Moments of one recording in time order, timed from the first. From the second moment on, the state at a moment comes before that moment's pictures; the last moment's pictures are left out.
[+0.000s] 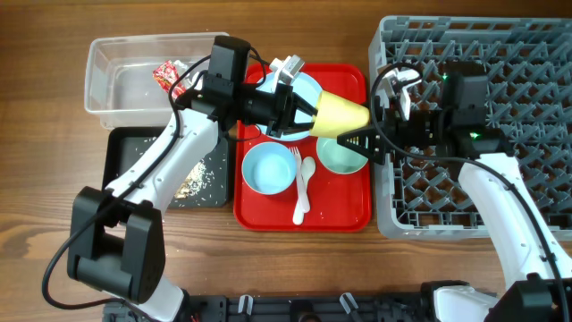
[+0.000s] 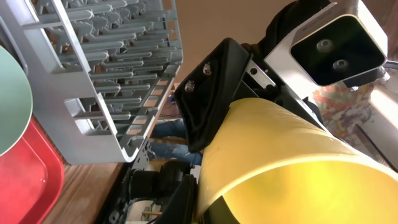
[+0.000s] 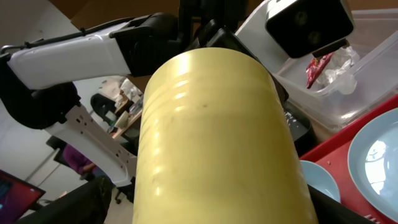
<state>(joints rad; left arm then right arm) -0.35 1.75 1.26 -0.27 1.36 -0.70 0.05 1.40 0.98 -0.31 -1.42 -0.01</state>
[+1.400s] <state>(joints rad) -0.22 1.74 1.27 -0.71 0.71 -0.43 0.00 1.39 1.08 -0.72 -0.76 0.11</state>
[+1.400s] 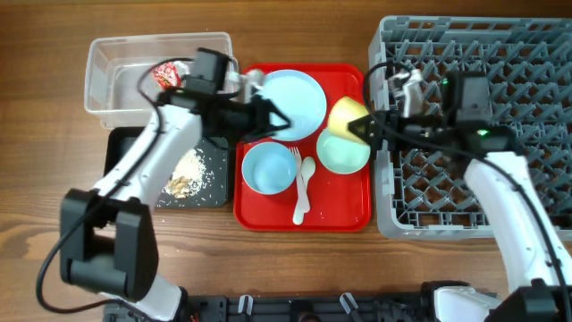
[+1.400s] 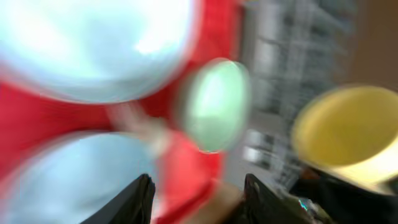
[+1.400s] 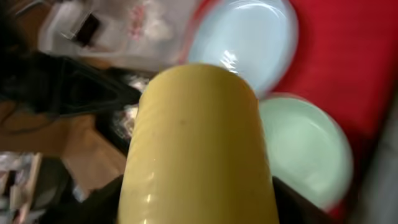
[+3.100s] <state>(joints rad) -0.12 1.49 1.26 -0.85 0.34 -0.34 -0.84 1.76 1.53 -1.09 -0.24 0.33</state>
